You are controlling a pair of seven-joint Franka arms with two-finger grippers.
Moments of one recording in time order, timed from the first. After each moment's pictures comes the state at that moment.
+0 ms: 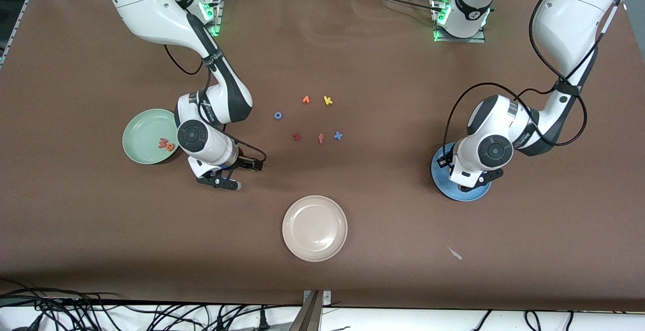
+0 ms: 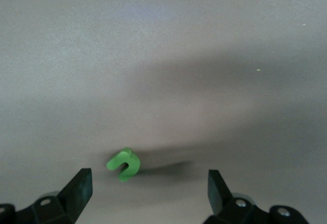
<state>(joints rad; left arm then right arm) 0.24 0.63 -0.51 -1.80 0.36 2.02 -0.90 0.42 0.67 -0.02 -1.72 0.14 2.35 0.51</state>
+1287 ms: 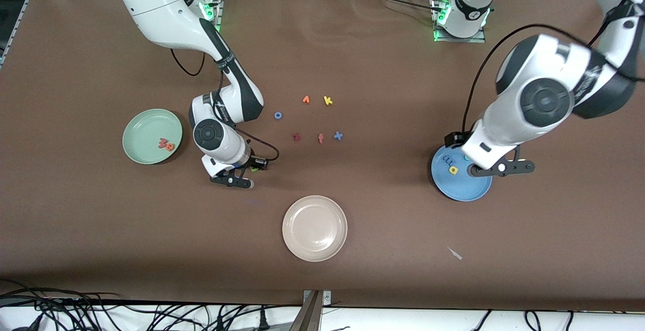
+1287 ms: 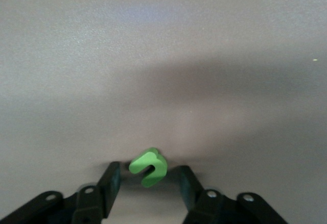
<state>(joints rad) 0.26 0.39 -0.61 -1.49 0.23 1.63 -0.40 0.46 0.71 -0.02 -1.71 0.14 2.41 0.52</state>
